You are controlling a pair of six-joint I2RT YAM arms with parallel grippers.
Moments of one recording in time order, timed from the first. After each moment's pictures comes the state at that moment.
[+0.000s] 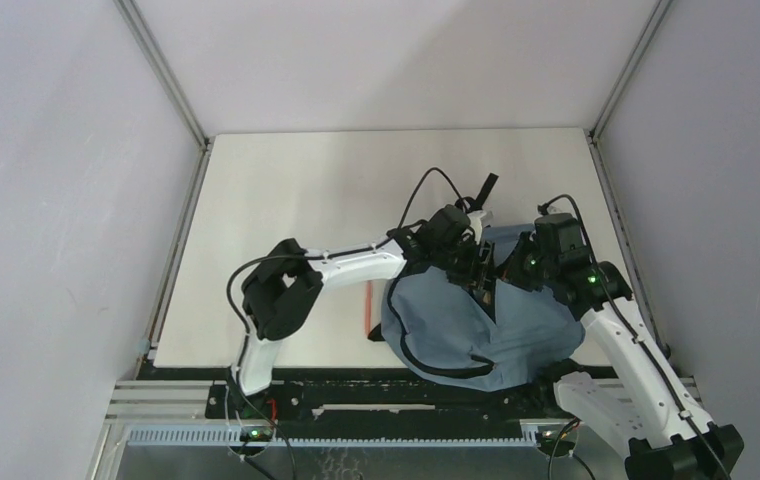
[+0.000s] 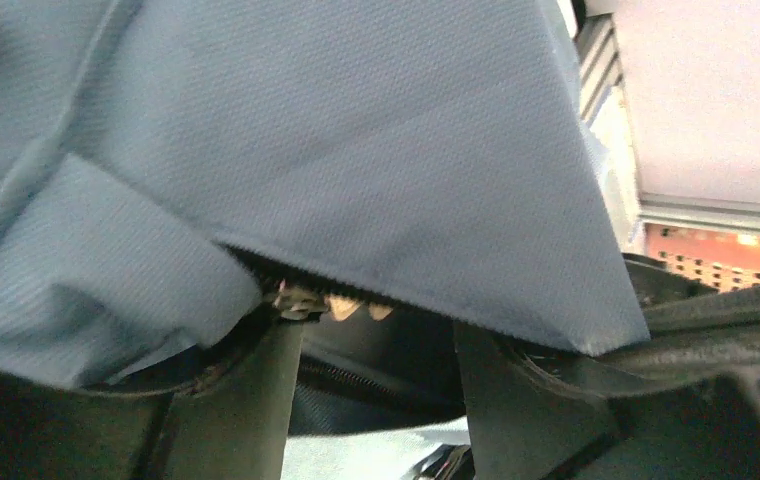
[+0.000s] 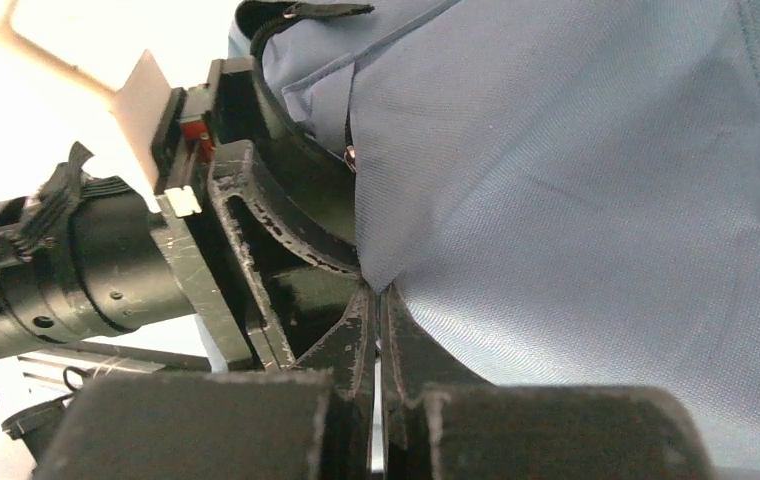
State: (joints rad) left arm -1.00 2.05 1.51 -0.11 0.44 -0.71; right arm 0.28 0.86 0.87 -0.85 -0.08 0.65
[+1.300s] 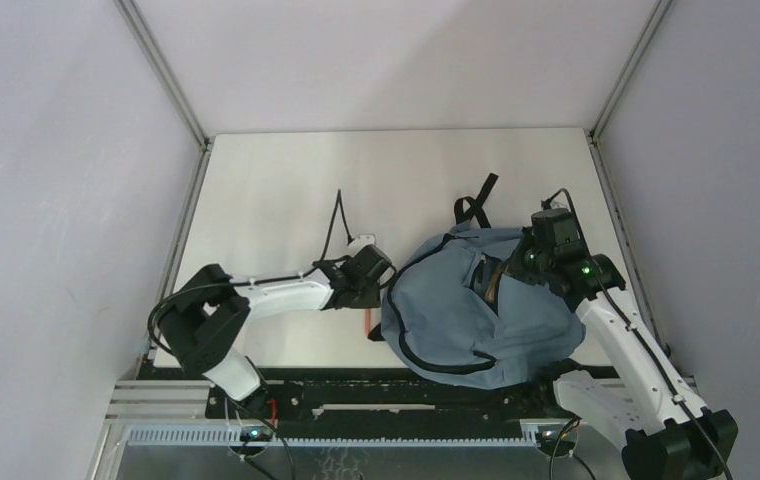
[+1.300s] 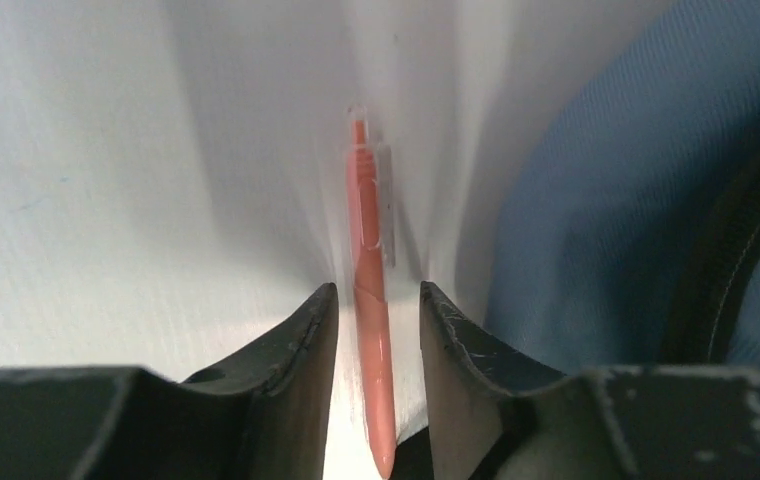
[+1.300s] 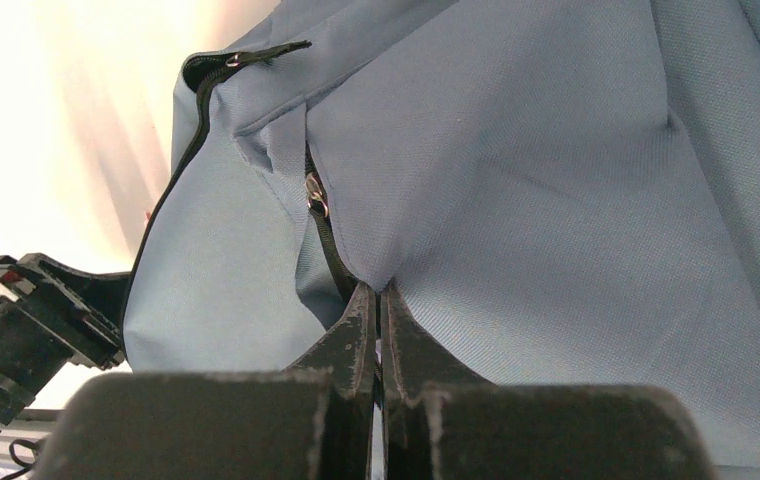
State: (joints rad) left arm -0.87 1.57 0.82 -0.34 -0.27 -0.78; right arm 0.28 0.92 0.87 -0.82 0.03 0.63
